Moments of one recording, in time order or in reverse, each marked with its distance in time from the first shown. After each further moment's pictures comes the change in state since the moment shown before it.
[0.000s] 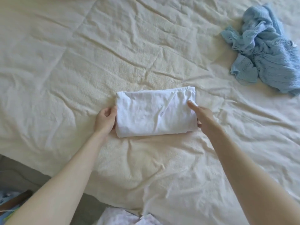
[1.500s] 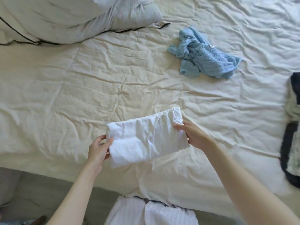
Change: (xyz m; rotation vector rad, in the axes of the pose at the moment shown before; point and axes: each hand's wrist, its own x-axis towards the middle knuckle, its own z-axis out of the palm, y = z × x) left_hand -0.186 -0.007 -0.044 -0.051 -0.188 0.044; right_hand -0.157 0.061 -0.102 0.156 -0.321 0.025
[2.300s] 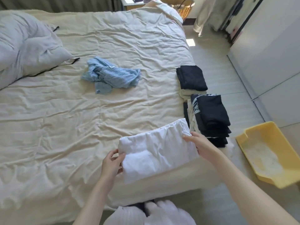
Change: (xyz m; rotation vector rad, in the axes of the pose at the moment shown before) left_hand -0.233 -0.054 0.274 0.209 -0.372 0.103; right_hand -0.236 0.156 -0.298 0.254 0.371 -0.103
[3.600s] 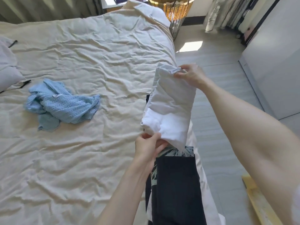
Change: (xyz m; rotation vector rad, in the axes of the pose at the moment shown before) left_hand 0.157 0.181 0.452 -0.438 -0.062 -0.093; right_hand 0.369 -0.304 -0.266 -0.619 0.218 -0.573
